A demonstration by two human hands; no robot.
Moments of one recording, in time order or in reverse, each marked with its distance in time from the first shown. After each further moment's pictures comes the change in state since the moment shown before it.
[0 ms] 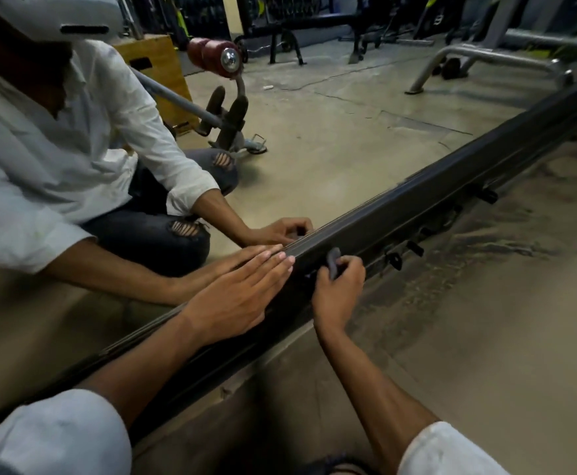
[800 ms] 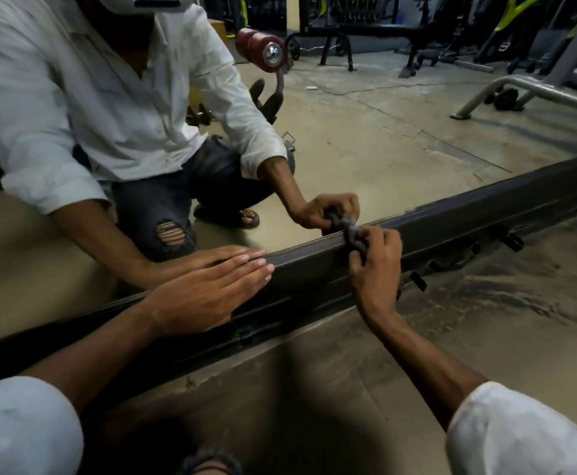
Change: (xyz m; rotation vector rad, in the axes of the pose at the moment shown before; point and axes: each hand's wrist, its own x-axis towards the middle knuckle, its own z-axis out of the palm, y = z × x) left_hand 0.002 0.001 -0.010 0.088 0.027 -0.045; right_hand 0.138 0.000 -0.046 -0.330 -0.341 -0.598
